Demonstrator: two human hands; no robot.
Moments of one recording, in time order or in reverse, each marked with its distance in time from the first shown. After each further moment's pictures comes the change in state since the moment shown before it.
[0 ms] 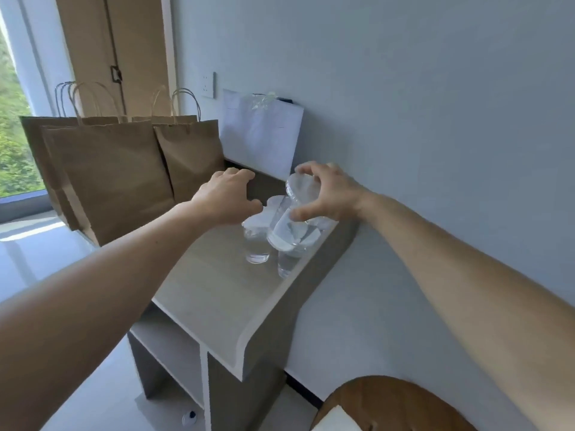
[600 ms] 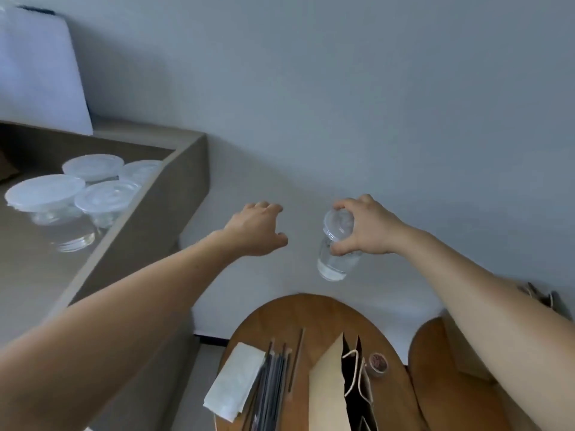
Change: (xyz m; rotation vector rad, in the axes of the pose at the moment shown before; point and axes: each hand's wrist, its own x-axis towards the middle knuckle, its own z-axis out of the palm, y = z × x) left_hand -0.049 0.257 0.205 -0.068 -0.444 0.563; right_hand -0.275 0.215 -0.045 -0.179 0.057 0.728
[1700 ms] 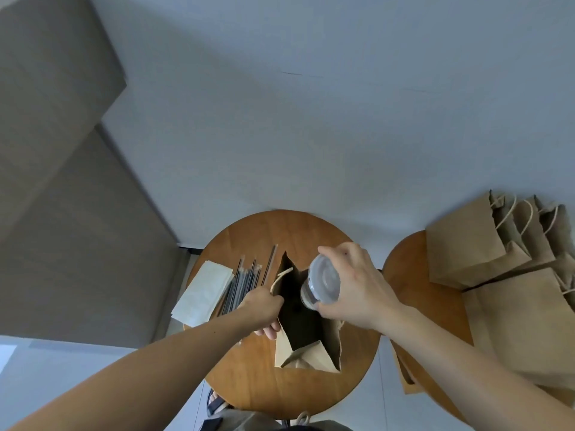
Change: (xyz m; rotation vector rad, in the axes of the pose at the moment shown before) left_hand -0.080 0.079 0.300 -0.621 -0.793 -0.663; right_hand -0.116 0.149 0.165 0.009 -0.144 -0.098
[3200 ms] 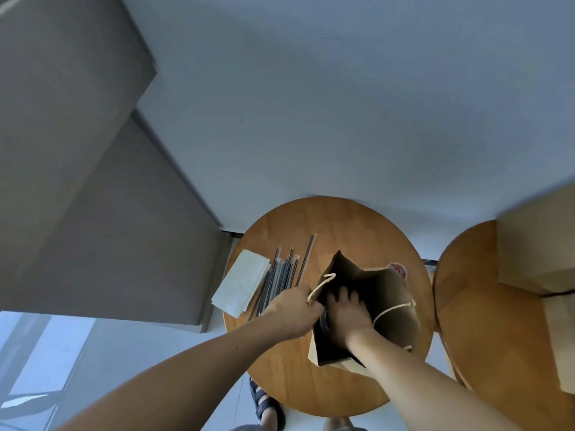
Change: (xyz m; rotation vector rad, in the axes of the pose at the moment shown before) left_hand -0.022 0.001 -0.005 0.214 0.149 0.233; right_hand 0.042 -0.002 0.173 -0.265 -0.520 0.206
